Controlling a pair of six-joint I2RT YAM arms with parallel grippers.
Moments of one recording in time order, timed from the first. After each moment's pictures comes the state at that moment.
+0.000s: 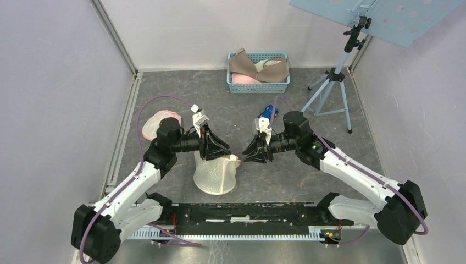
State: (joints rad) left arm -0.45 0.94 0.59 0.15 0.94 -0.32; right arm 0.69 1.12 0.81 -0.09 -0.89 -0.27
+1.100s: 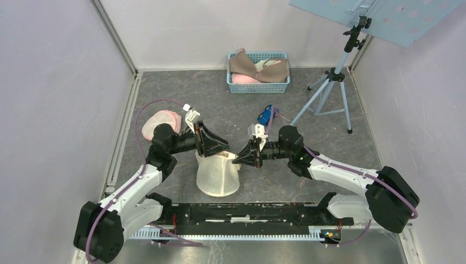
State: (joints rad) left arm -0.39 0.96 0.46 0.54 0.94 -0.64; right arm 0.80 1.23 0.58 0.54 -0.81 0.03
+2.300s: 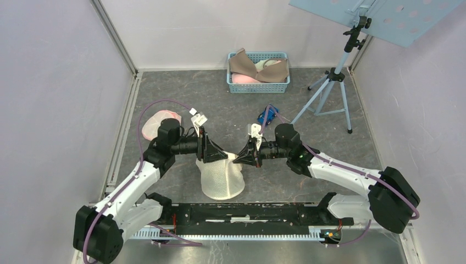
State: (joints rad) left arm -0.39 0.93 0.58 -0.06 0.91 -0.34; right arm 0.81 1.22 0.63 0.37 -0.75 -0.03
